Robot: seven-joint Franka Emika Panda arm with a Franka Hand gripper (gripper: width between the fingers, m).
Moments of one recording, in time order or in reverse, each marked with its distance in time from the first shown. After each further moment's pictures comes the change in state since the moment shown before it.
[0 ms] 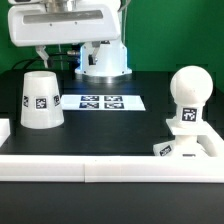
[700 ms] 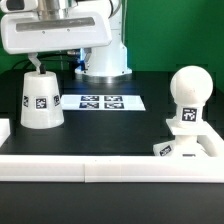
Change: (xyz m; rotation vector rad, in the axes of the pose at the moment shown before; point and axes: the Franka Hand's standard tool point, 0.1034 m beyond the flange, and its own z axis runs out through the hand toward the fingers) arm -0.002 0.021 0.020 -0.005 -0.013 -0.090
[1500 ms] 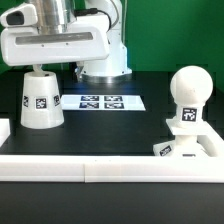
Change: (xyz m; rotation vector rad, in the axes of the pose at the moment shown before) arm -0.002 0.005 0.020 -0.015 -0.019 0.001
